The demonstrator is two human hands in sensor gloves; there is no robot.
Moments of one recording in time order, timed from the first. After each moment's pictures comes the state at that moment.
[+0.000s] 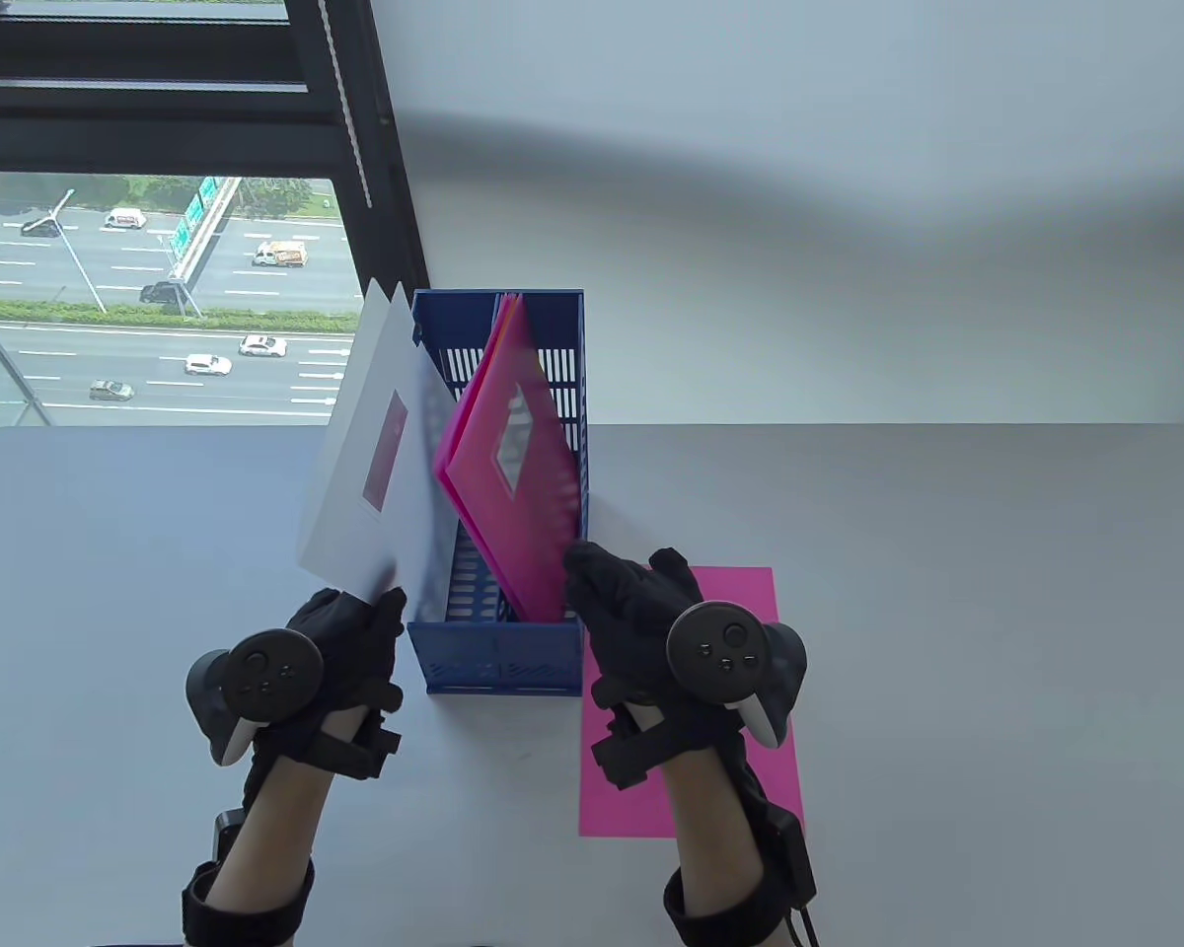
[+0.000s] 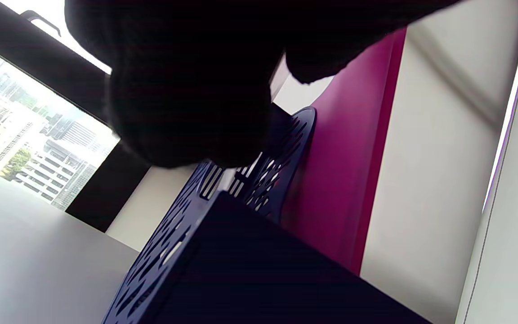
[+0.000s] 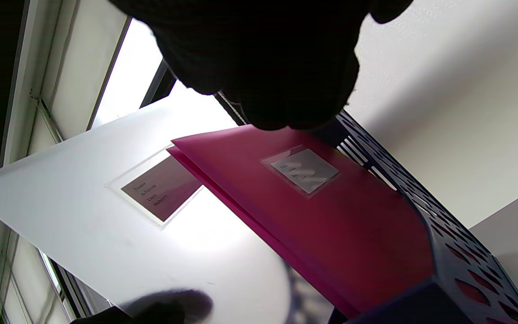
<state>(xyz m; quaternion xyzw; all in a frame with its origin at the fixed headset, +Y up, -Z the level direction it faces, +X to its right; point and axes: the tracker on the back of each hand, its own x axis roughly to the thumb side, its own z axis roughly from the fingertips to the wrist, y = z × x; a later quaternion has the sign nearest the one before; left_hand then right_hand) -0.278 -0.668 -0.359 0.19 -0.10 0.30 0.93 0.052 -0.612 -0.342 0.15 -0.17 0.88 0.42</state>
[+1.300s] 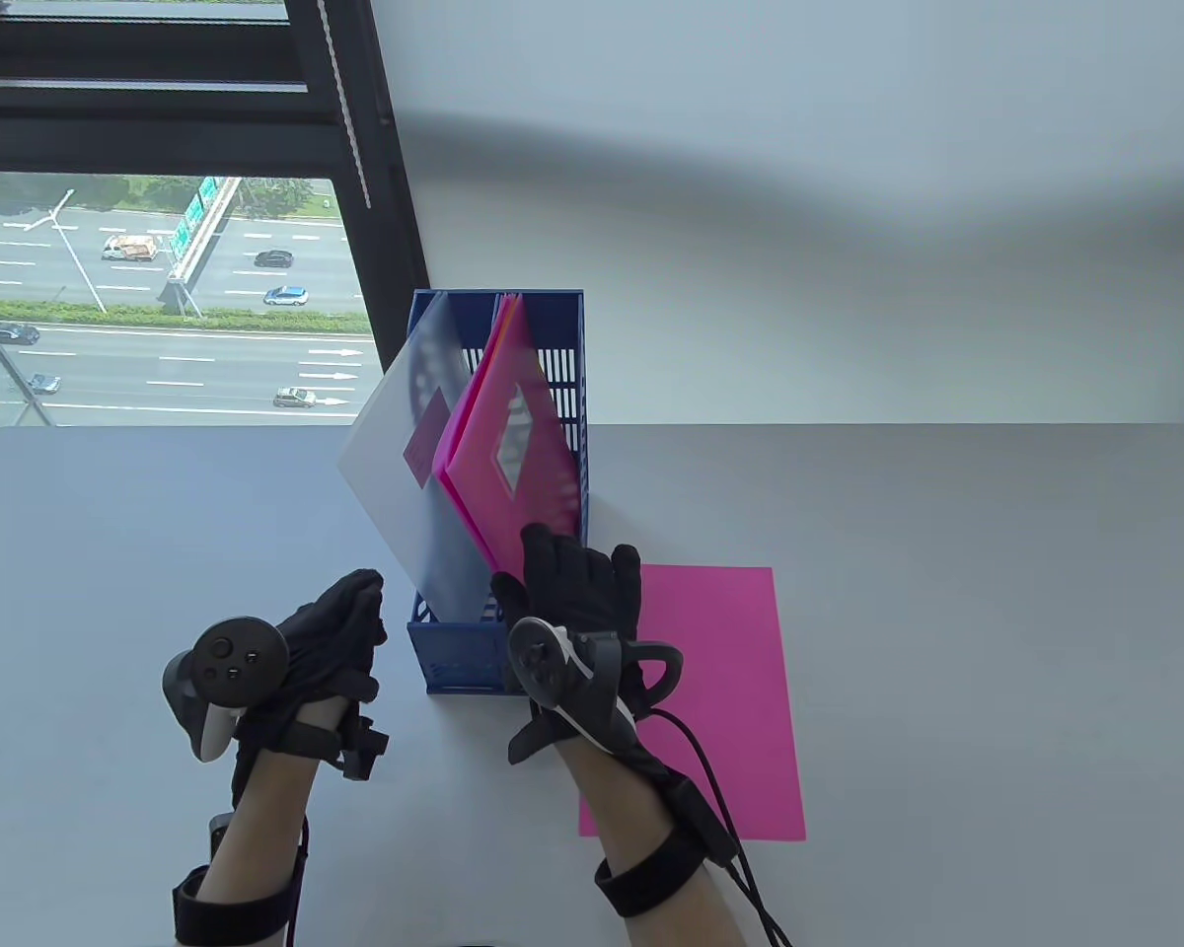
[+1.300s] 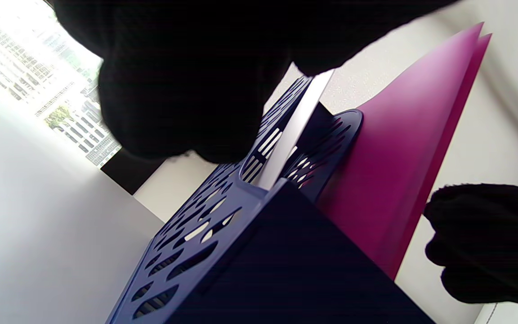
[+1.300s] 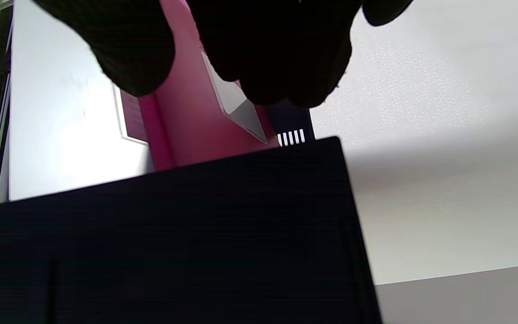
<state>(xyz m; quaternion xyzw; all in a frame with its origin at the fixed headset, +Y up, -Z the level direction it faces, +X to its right) -0.306 -0.686 -0.369 0.16 -0.07 0.37 0.91 -0.036 -0.659 -0.367 0.03 -0.28 0.95 0.13</state>
